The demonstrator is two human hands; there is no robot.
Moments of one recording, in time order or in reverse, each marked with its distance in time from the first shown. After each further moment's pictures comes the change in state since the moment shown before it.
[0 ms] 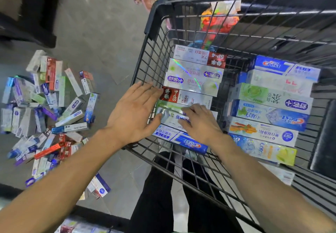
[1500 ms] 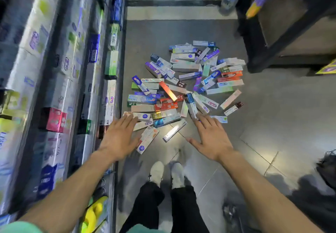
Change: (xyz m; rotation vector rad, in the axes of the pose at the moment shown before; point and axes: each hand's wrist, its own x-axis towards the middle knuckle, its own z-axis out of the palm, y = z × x) left_hand -0.691 -0.078 0.043 -0.384 0.039 -1.615; right_hand 0.007 -0.621 0.204 -0.911 -0.309 -1.094
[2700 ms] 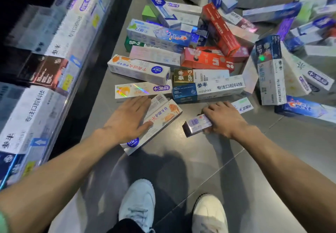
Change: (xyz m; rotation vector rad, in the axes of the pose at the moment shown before) left_hand 0.225 -0.134 0.553 0.007 0.042 -0.024; right_hand 0.361 0.080 0.545 -0.327 -0.096 -0.341
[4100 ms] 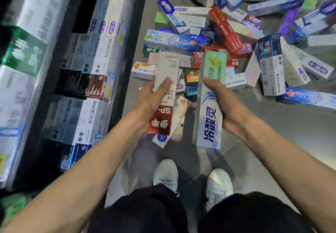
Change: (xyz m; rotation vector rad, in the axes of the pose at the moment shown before) left_hand -0.036 0.057 -0.167 -1.637 0.094 -0.618; right_hand -0.063 -0.086 -0.173 2.207 0.117 0.456
